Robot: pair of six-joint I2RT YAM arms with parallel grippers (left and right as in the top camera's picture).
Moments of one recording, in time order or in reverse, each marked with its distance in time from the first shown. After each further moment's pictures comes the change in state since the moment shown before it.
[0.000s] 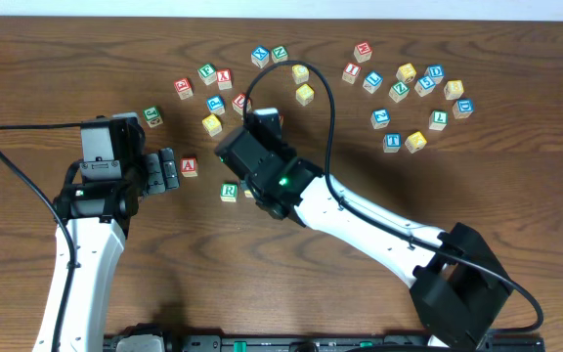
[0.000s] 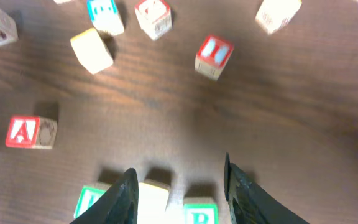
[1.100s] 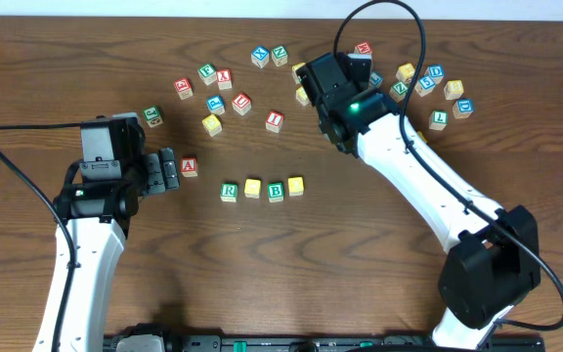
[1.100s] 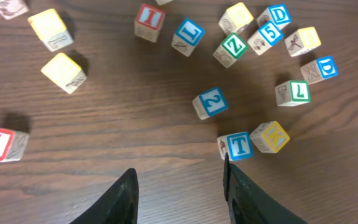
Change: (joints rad) left arm 0.000 0.000 0.000 0.000 0.000 0.000; right arm -0.347 -0.001 0.175 -0.335 0.111 -0.072
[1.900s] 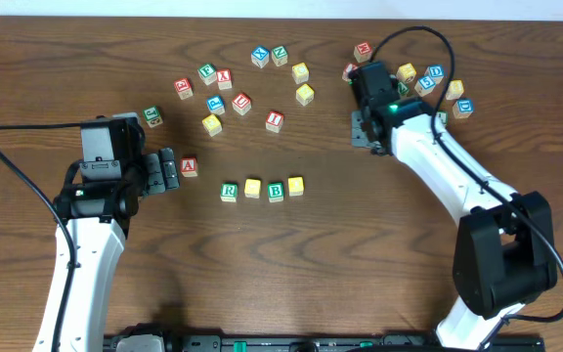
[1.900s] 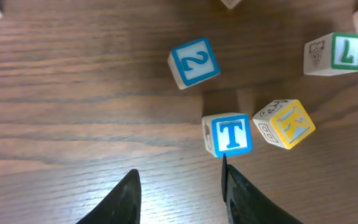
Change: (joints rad) left arm 0.000 0.000 0.000 0.000 0.000 0.000; right arm -0.202 -0.001 -0.217 0.149 -0.269 -0.167
